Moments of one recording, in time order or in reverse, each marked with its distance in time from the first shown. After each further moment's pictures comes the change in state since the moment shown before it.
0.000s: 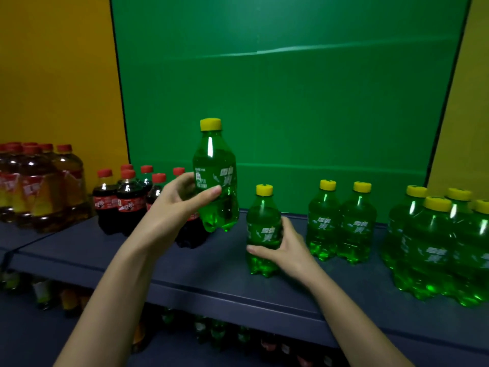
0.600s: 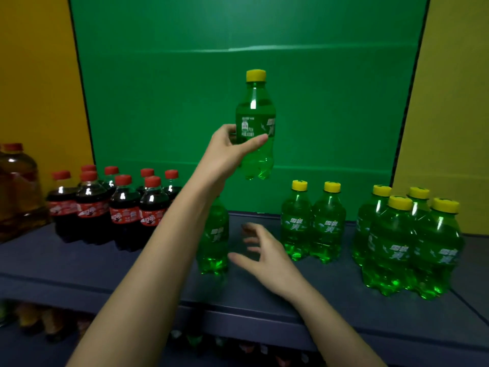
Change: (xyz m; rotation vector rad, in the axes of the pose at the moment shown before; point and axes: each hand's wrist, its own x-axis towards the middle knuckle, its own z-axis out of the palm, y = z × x) left_hand 0.089 0.038 0.096 -0.040 0.017 0.071; right_hand -0.018 -0.006 -0.010 -0.116 -0.054 -0.063
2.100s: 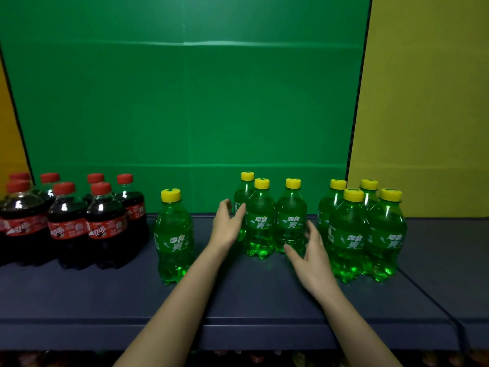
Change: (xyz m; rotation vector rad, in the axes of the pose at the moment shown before) left_hand -0.010 -0.150 0.085 0.042 -0.057 -0.288; right_hand -0.039 0.052 -0.080 -0.173 0.465 0.333
